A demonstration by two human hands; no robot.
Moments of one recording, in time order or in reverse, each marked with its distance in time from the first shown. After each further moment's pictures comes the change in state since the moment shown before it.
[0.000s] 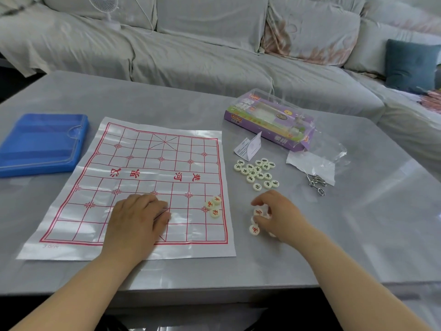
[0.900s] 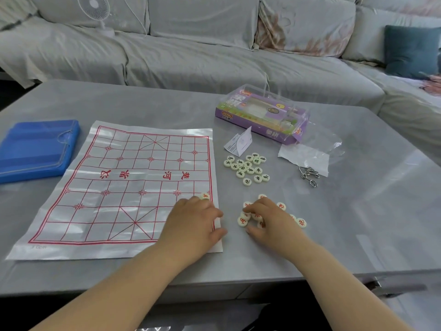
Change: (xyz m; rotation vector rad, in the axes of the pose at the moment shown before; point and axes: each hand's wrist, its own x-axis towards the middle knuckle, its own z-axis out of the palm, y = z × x) left_hand 0.020 0.102 -0.006 -0.075 -0.157 0.239; right_hand -0.018 0.024 0.019 0.031 0.084 -0.105
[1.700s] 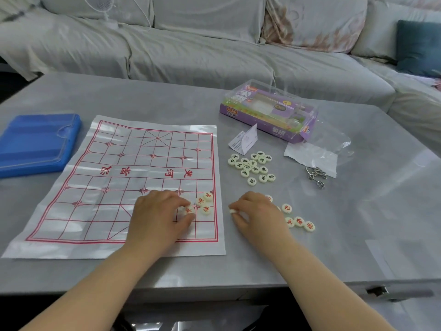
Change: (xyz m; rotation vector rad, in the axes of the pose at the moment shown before) left_hand -0.012 -0.043 0.003 -0.075 0.159 -0.286; right_hand 0.017 -0.029 0.014 -0.079 0.238 -0.167
